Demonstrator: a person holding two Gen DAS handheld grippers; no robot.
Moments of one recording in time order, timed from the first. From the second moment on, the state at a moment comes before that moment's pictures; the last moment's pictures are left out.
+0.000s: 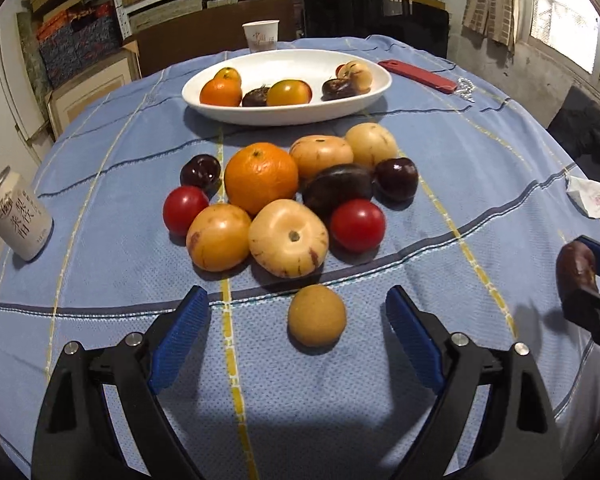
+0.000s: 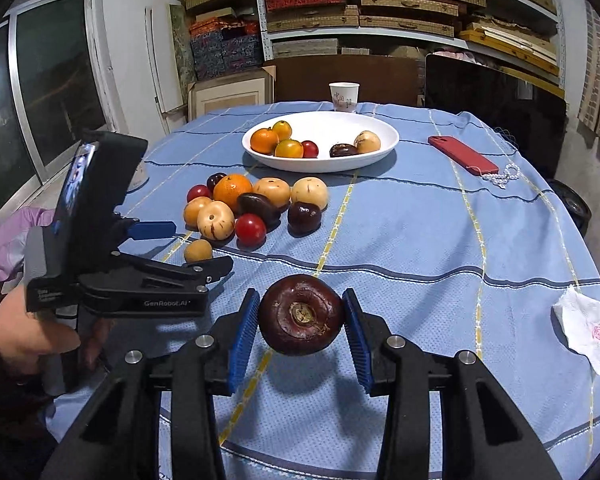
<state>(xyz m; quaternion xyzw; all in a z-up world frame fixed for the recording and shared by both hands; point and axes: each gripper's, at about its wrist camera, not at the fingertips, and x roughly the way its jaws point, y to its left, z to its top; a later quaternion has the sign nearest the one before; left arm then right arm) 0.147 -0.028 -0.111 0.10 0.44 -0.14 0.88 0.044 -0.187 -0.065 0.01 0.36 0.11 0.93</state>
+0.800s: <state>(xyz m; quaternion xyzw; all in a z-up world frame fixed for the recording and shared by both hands) 0.134 0.014 -0.008 0.01 0.35 -0.17 0.92 0.060 -0.194 -0.003 -0.01 0.28 0.10 0.95</state>
